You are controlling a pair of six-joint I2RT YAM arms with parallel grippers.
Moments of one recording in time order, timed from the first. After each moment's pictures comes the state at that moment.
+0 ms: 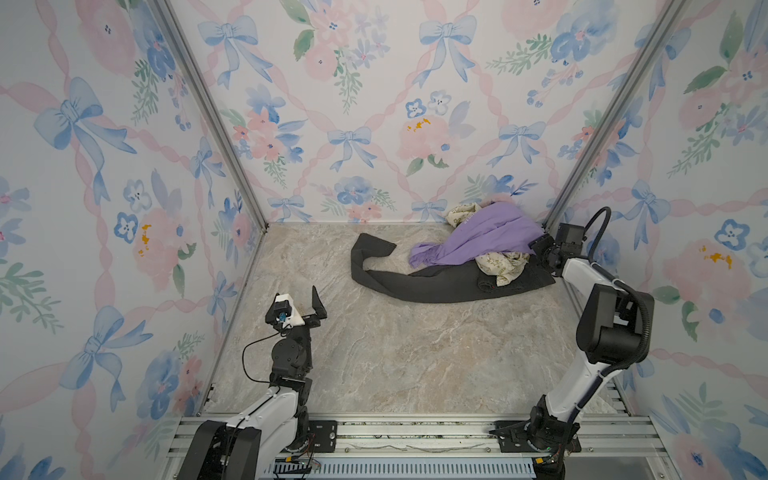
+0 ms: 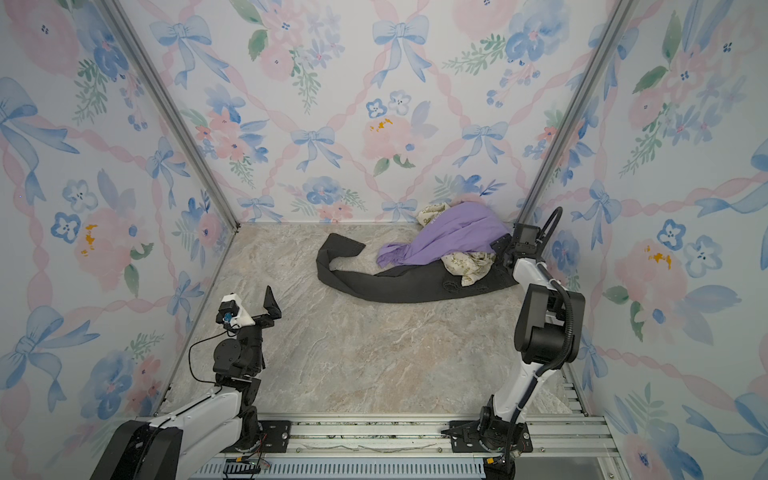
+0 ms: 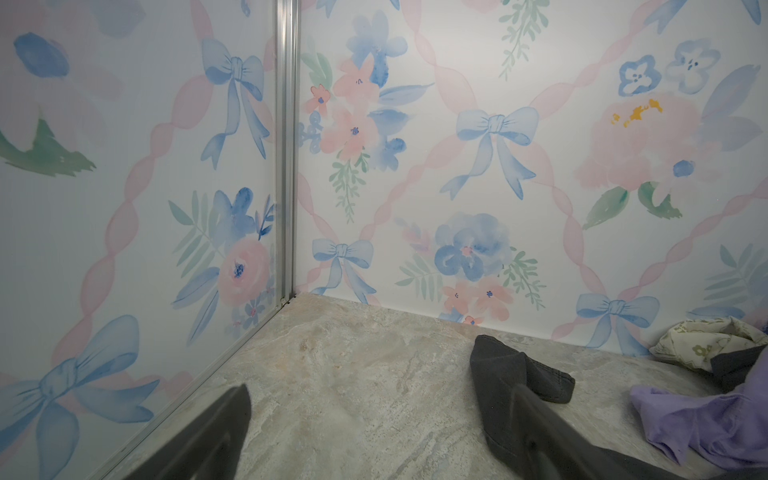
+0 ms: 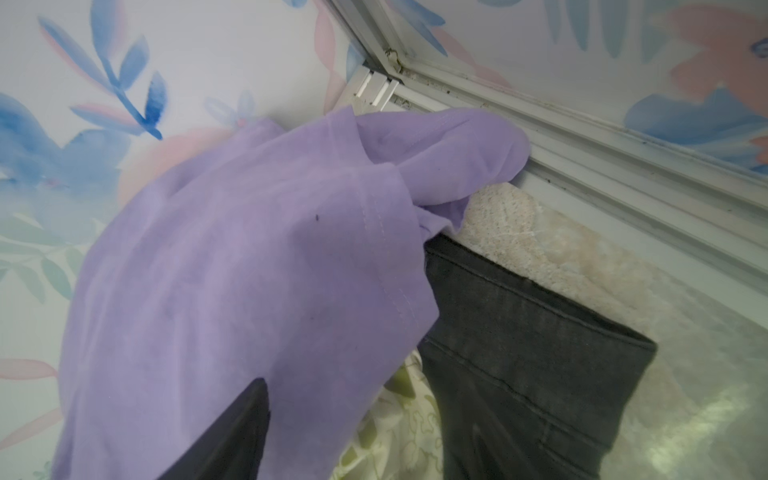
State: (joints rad) left arm -0.16 0.97 0.01 1.17 -0.36 -0.03; right arm -0.24 1.91 1.36 -0.13 -0.04 0.80
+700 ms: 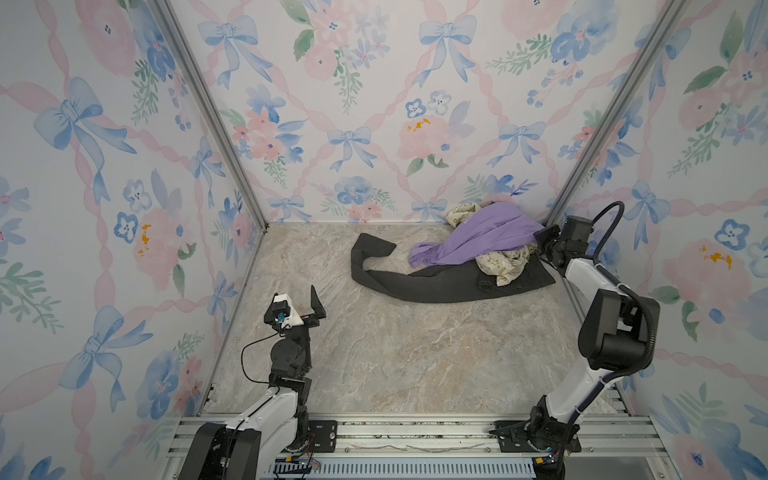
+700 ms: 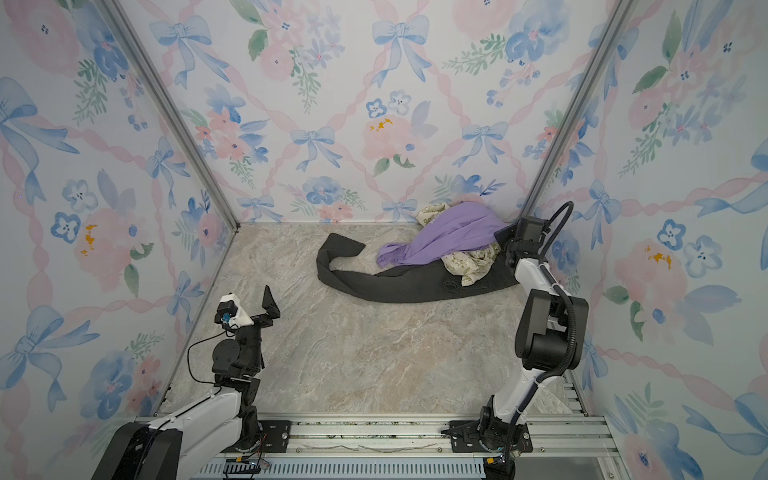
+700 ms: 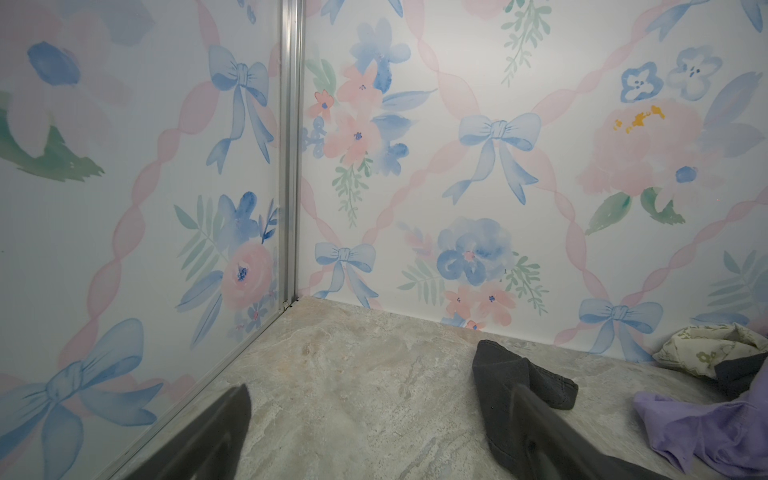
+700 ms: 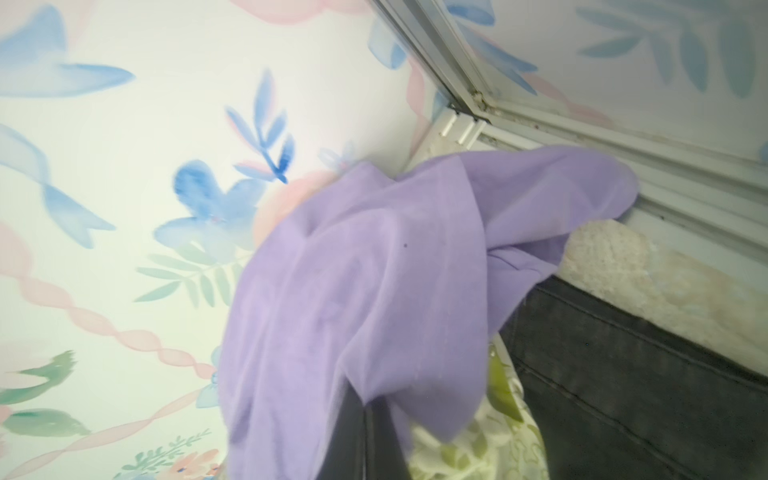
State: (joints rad) left arm -0.15 0.96 0.01 1.17 -0.35 -0.03; right arm -0.23 1.79 1.35 0.02 -0.10 0.87
